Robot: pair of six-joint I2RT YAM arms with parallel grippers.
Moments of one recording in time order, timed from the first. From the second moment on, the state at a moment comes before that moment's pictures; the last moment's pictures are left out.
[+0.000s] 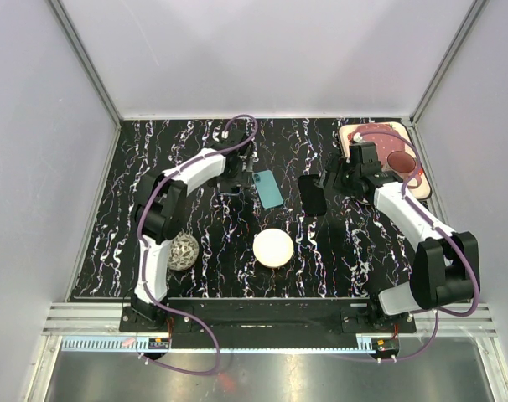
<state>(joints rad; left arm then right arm) -0.48 2.12 1.67 -0.71 -0.23 -0.41 0.22 1.44 1.04 -0.40 -0.03 0.49</state>
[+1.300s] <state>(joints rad) -0.40 2.21 1.75 -0.76 -0.04 -0.35 0.22 1.43 0.99 -0.43 -0.06 0.53</state>
